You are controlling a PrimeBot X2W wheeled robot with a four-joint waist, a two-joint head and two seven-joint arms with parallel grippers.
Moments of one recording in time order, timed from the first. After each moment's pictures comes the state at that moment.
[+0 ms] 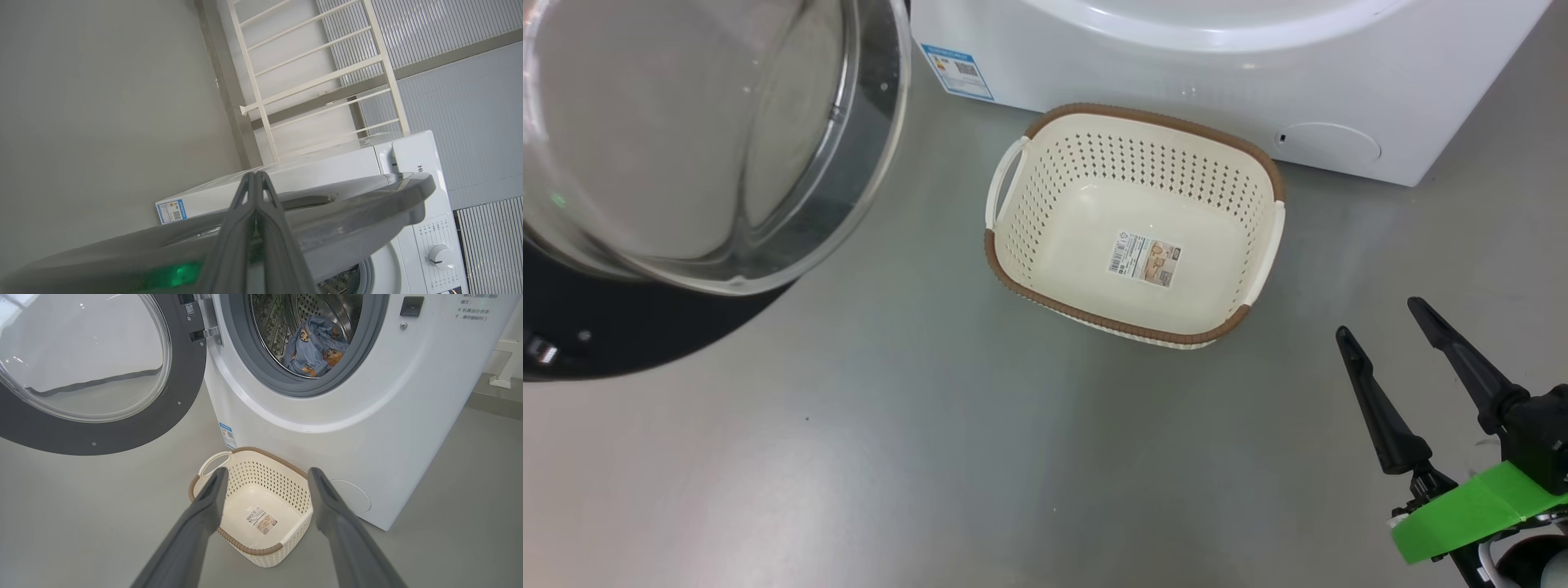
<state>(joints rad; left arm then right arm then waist) -0.55 0.57 0.22 0.55 -1.87 -0.08 0.43 -0.01 -0.28 0.02 -0.36 0.21 0.12 0.09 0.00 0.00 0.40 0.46</state>
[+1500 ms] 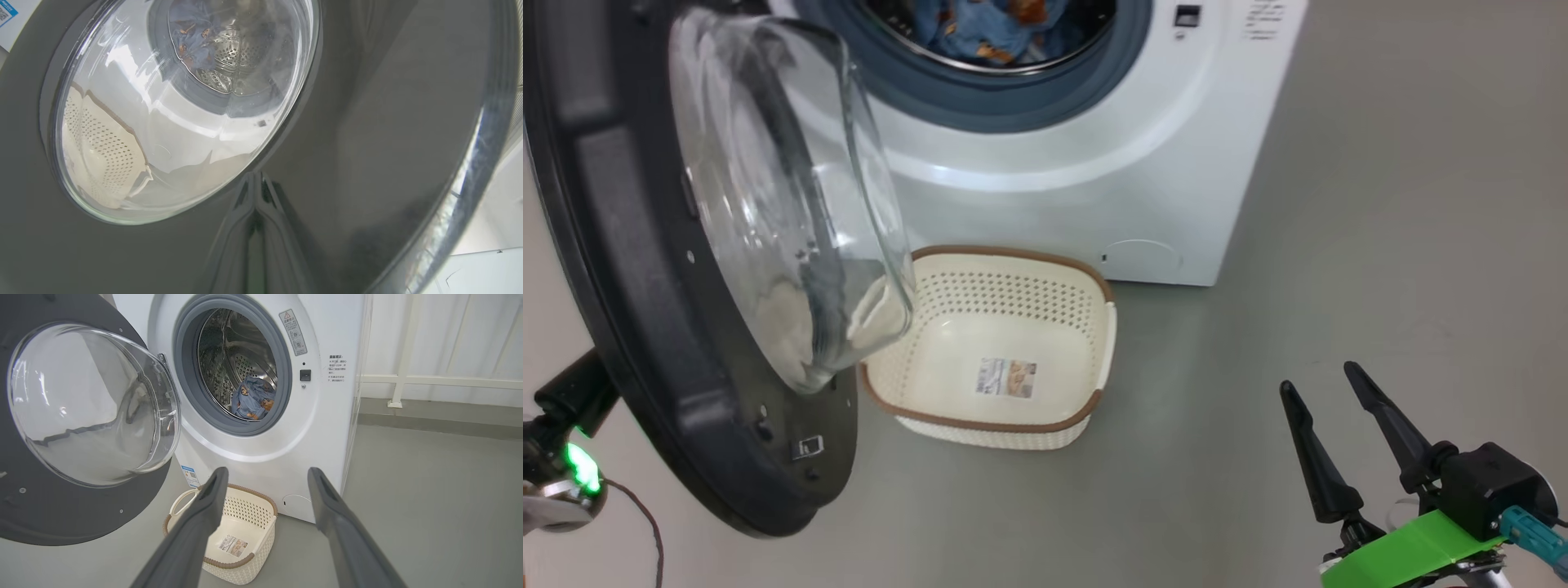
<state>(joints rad) -0.29 0.49 0.00 0.08 -1.85 -0.01 0.69 0.04 -0.12 0.06 -0.20 0.21 0.12 -0.06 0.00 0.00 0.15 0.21</state>
